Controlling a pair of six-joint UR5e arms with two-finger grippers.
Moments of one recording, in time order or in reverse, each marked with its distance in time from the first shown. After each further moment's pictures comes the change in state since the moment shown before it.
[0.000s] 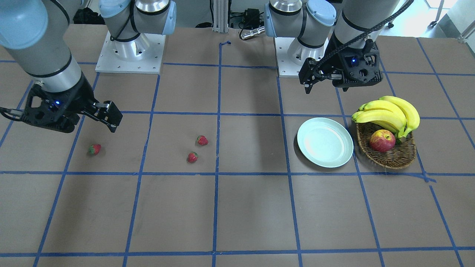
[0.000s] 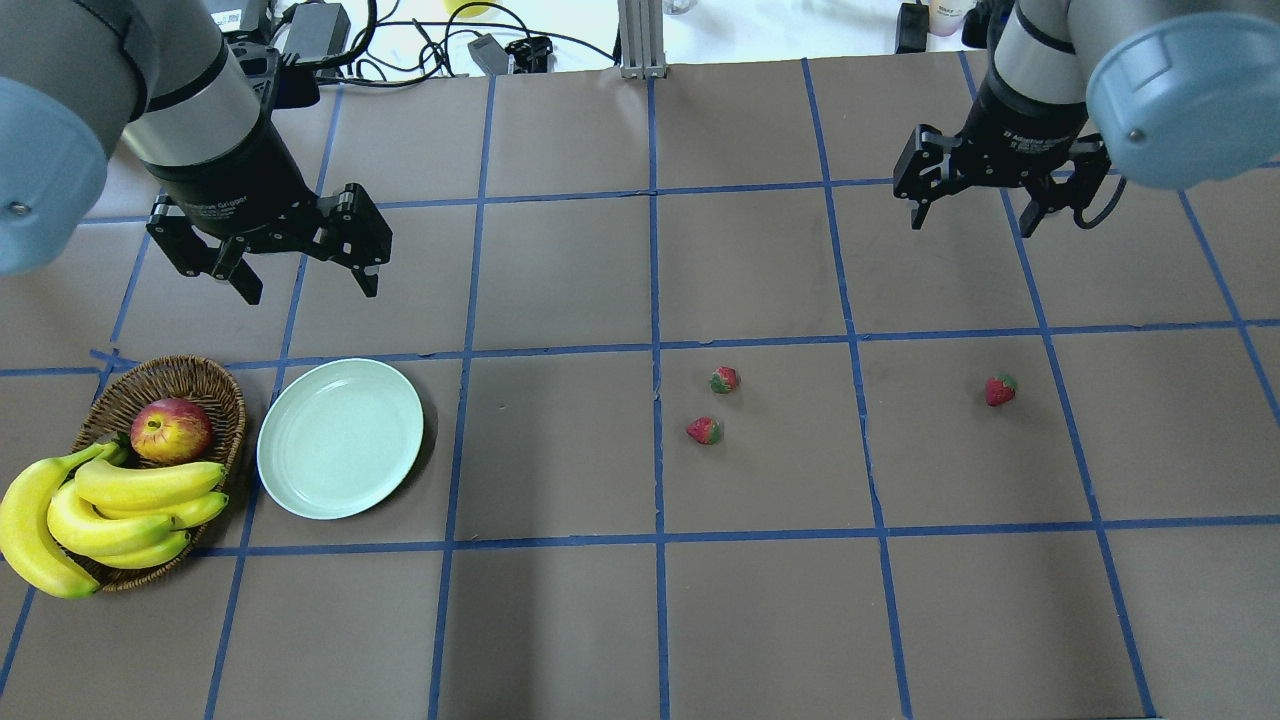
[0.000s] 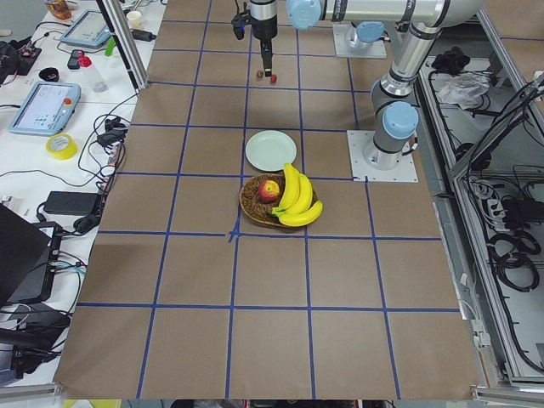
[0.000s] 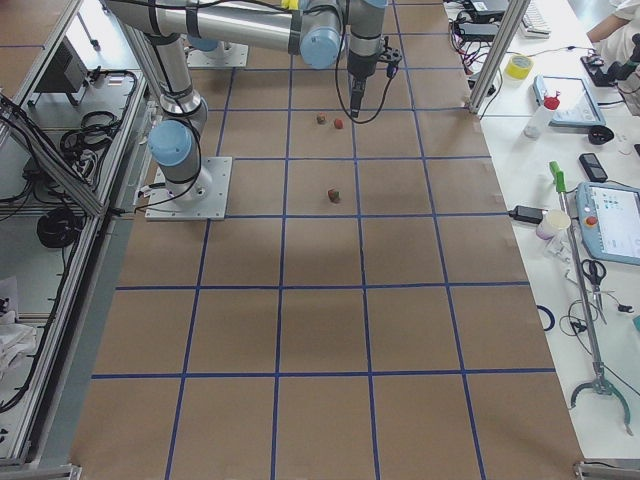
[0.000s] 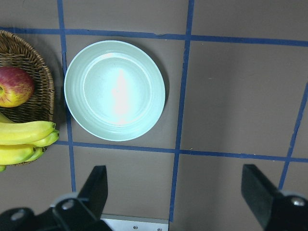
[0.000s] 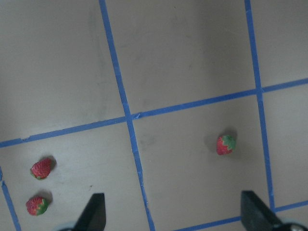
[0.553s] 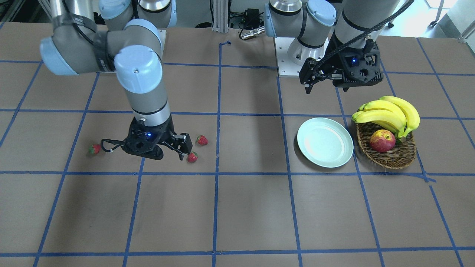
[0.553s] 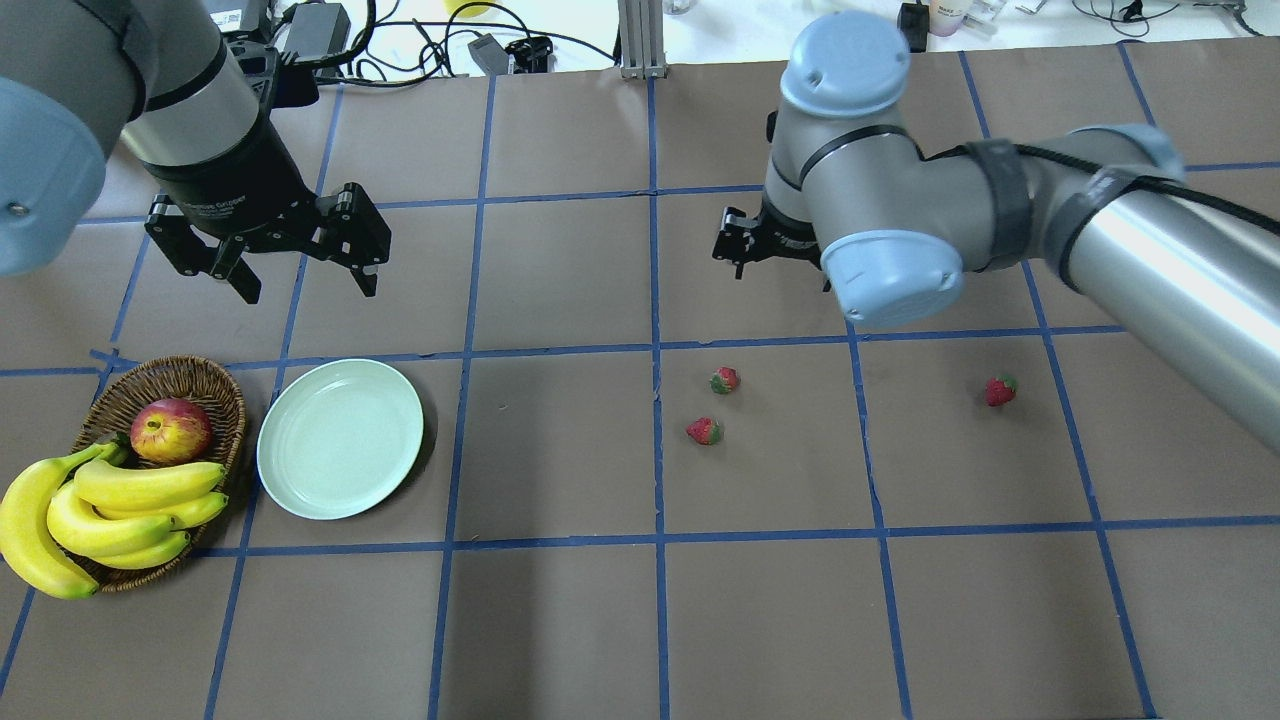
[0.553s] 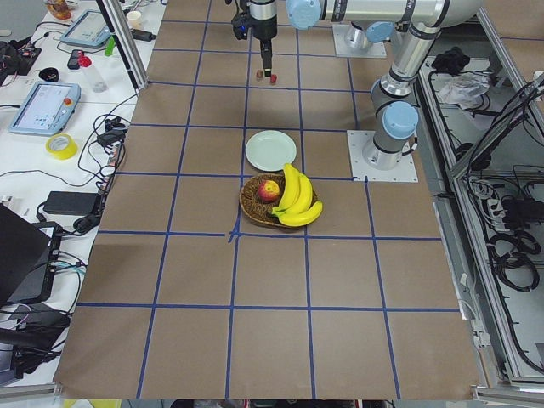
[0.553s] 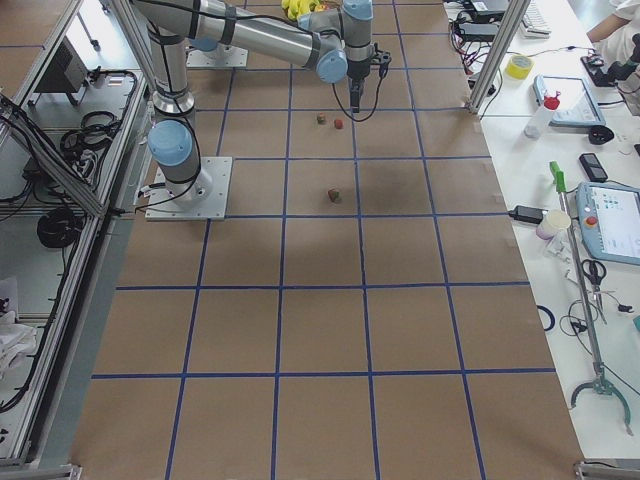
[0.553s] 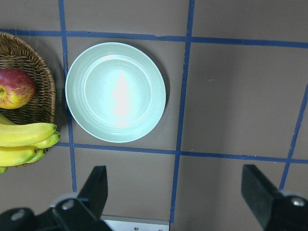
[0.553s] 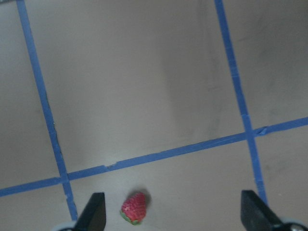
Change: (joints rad) left arm 0.000 0.000 0.000 0.001 0.001 0.001; right arm 0.263 0.188 0.095 -0.376 0.015 0.320
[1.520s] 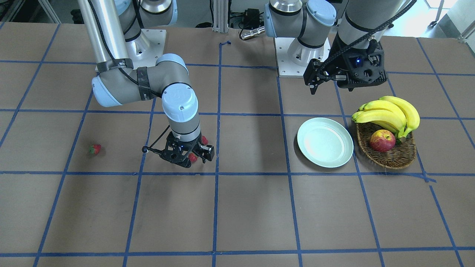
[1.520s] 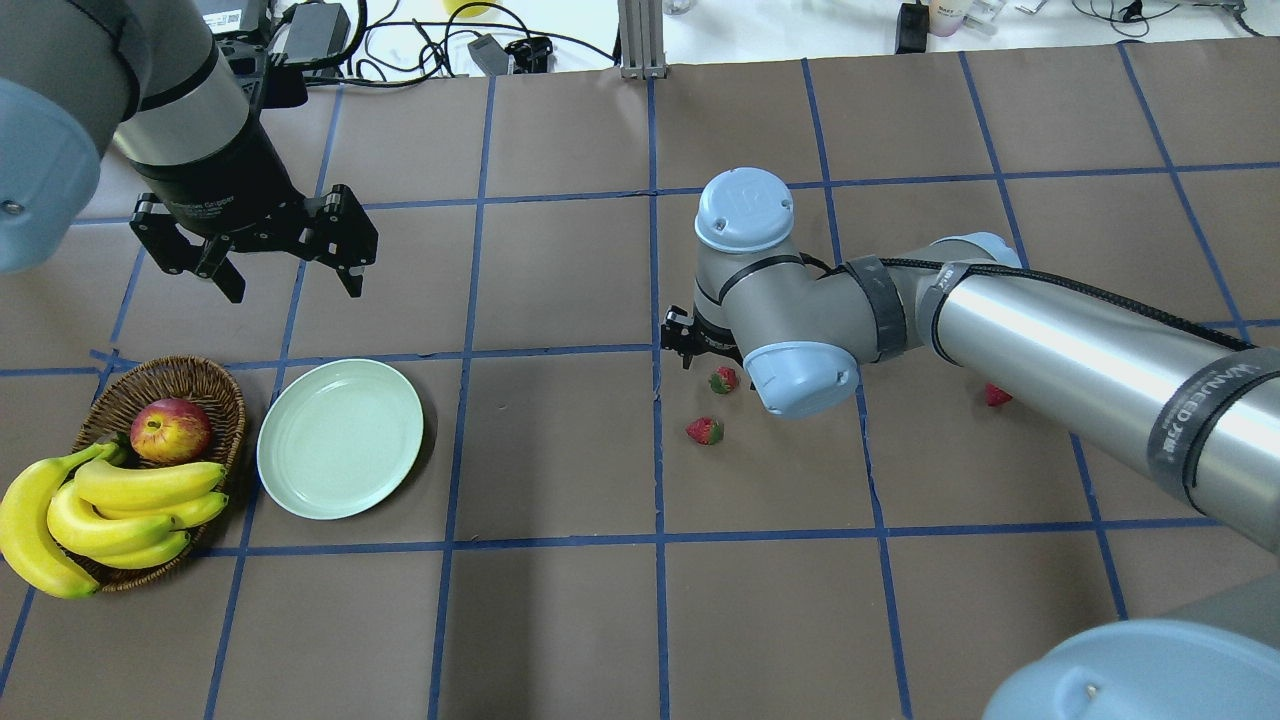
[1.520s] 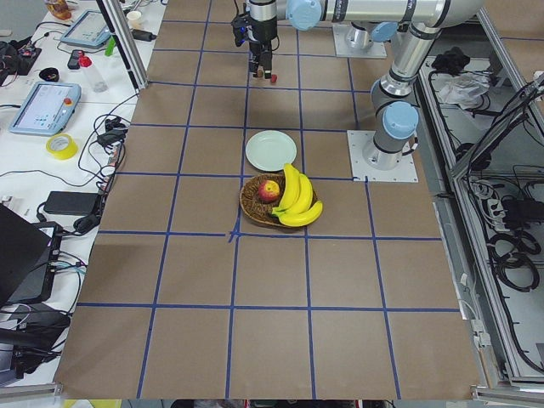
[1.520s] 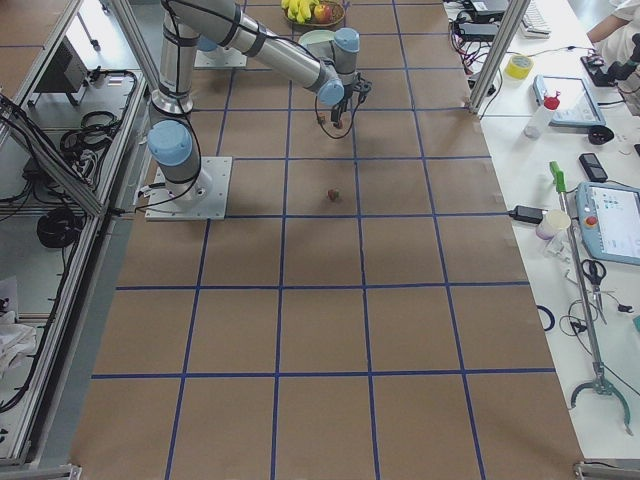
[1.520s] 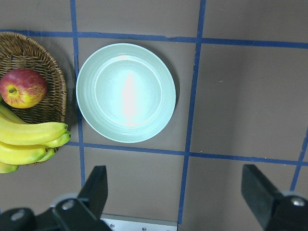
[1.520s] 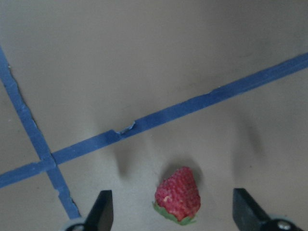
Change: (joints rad) left arm 0.008 0.000 0.000 -0.001 0.034 0.004; right arm 0.076 0.132 0.113 -0.142 0.042 0.205
